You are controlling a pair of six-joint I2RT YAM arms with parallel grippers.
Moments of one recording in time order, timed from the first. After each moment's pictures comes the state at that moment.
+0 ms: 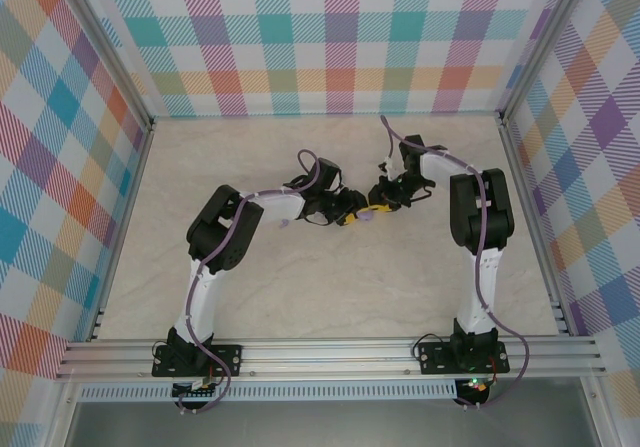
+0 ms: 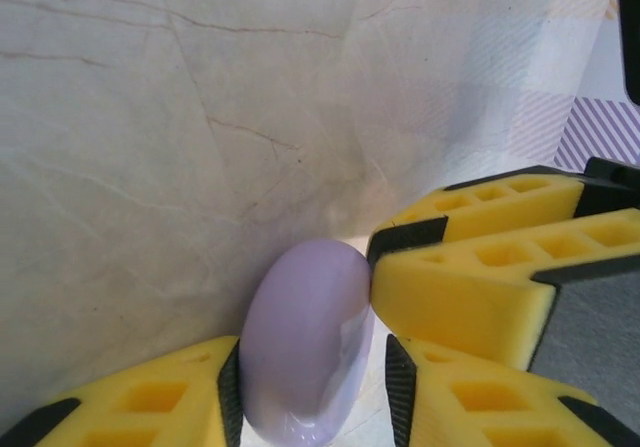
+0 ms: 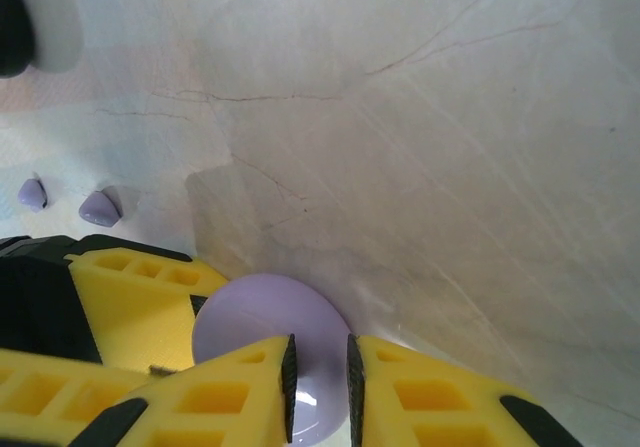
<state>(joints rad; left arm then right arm) -0.63 2.20 1.43 -0.02 0.54 -1.10 0.21 2.15 1.53 -0.82 -0.65 0.17</state>
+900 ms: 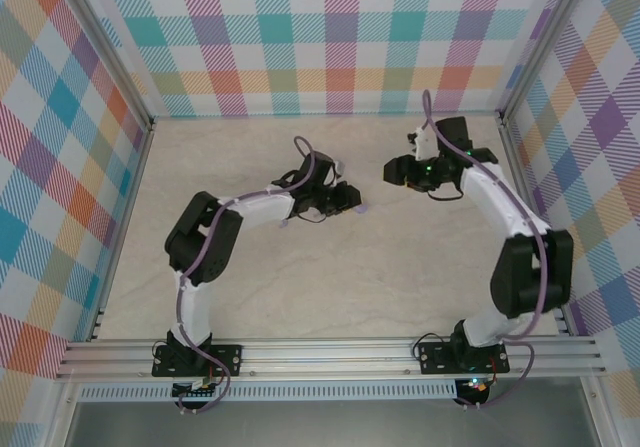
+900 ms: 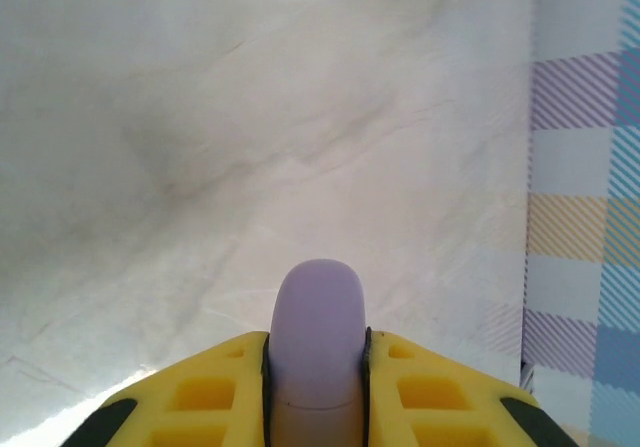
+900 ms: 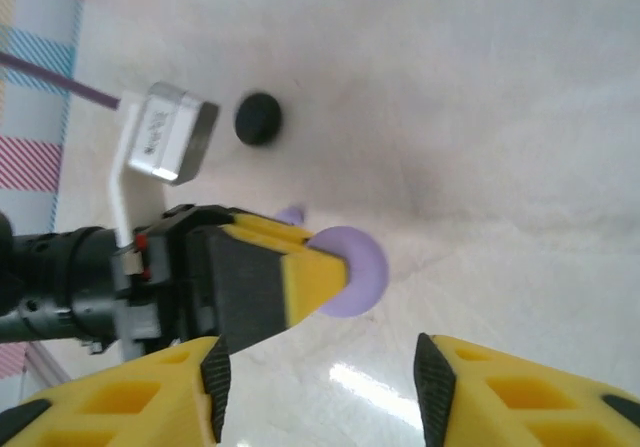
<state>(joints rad) -0.63 1.98 1.34 -0.06 0.44 -0.82 0.16 1.55 1.29 -0.67 -0.60 0.26</state>
